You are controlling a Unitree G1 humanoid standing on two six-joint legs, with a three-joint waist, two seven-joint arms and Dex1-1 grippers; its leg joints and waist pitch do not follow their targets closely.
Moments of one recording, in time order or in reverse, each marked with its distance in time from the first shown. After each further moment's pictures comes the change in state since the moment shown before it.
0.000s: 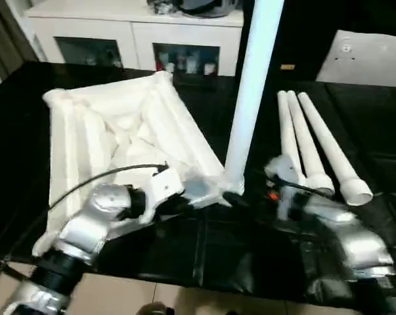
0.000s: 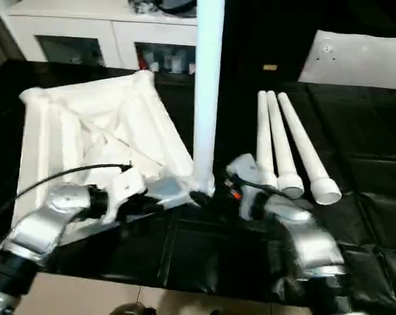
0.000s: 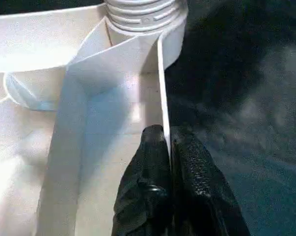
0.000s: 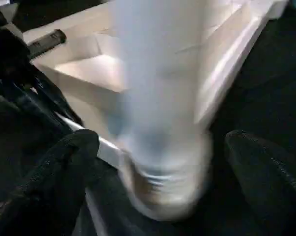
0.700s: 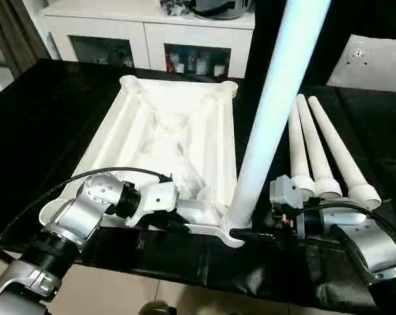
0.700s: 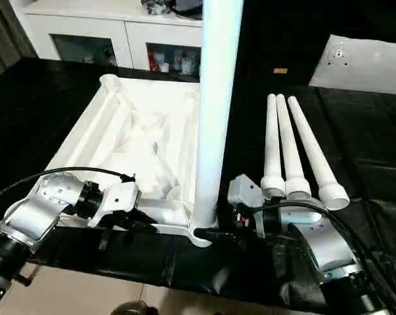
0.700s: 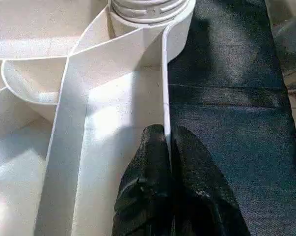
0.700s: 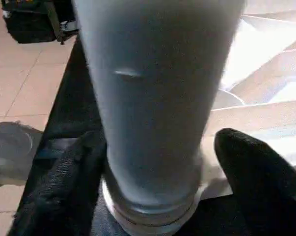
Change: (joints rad) left arm -0.106 0.062 -0.098 0.163 -0.013 -0.252 -0.276; right arm 0.004 -0.119 0.132 0.047 -0.018 -0.189 0.311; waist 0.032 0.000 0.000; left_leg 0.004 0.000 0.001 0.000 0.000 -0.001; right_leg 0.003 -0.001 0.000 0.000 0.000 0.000
